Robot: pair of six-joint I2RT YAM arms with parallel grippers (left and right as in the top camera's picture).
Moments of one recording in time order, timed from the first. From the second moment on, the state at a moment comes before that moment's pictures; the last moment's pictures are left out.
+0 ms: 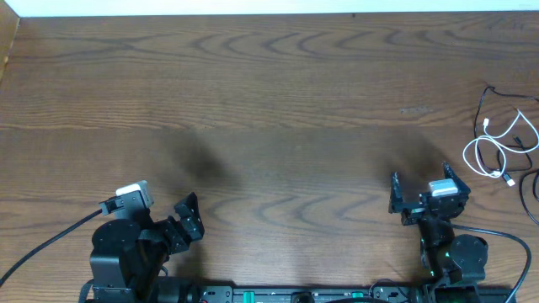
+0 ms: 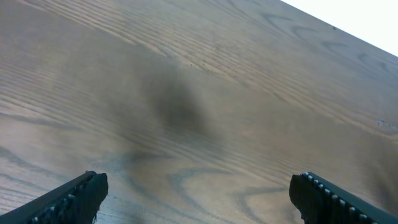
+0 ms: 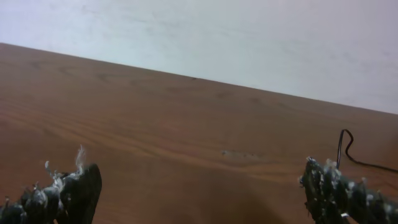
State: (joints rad) left arm -0.07 0.39 0.81 -1.07 0.02 -0.40; right arm 0.06 0.01 0.01 -0.06 -0.07 -0.10
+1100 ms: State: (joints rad) left arm -0.07 0.39 0.81 -1.07 0.02 -0.40; right arm 0.04 0.01 0.01 -0.06 0.11 0.10
